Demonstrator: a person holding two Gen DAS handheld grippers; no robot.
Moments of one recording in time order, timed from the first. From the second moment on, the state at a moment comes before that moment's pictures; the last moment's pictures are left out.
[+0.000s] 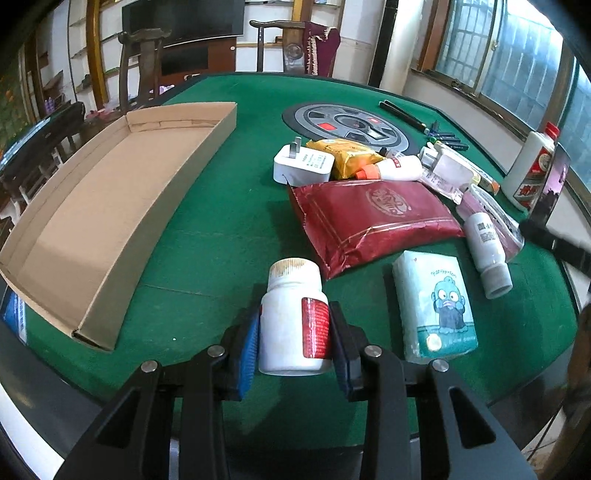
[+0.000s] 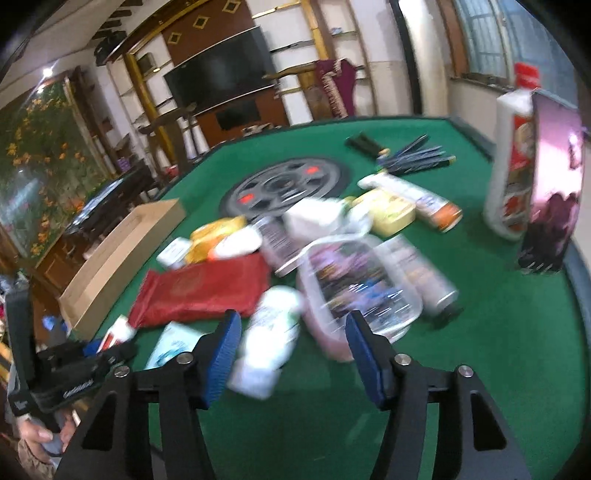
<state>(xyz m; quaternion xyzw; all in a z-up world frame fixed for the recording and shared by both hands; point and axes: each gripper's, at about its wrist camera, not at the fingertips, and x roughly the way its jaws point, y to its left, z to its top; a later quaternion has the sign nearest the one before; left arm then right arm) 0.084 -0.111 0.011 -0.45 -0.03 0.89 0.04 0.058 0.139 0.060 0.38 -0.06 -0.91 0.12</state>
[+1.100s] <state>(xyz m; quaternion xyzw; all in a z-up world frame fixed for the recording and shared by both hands) 0.087 -0.111 0.009 -0.45 -0.04 0.89 0.04 0.019 0.153 0.032 0.43 -0.03 -0.89 0.13</state>
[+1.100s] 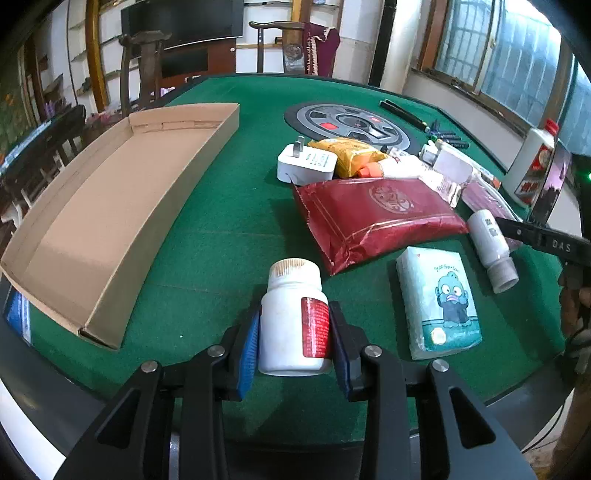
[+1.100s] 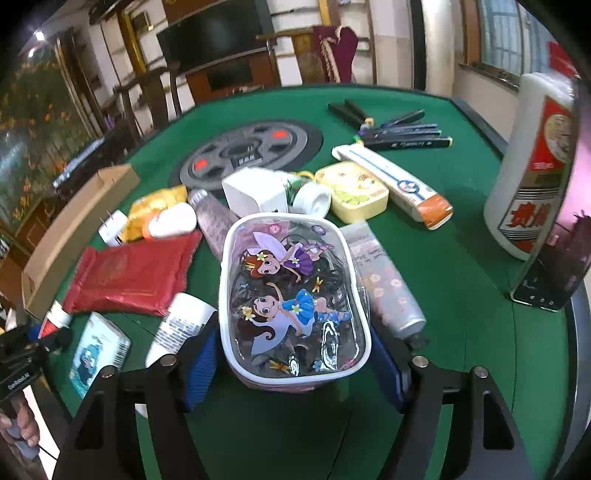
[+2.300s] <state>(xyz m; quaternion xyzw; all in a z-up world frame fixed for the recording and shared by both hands) 0.106 -0.147 0.067 -0.38 -0.07 0.92 0.02 0.072 0.104 0.093 0.33 -0.06 -0.92 0.22</state>
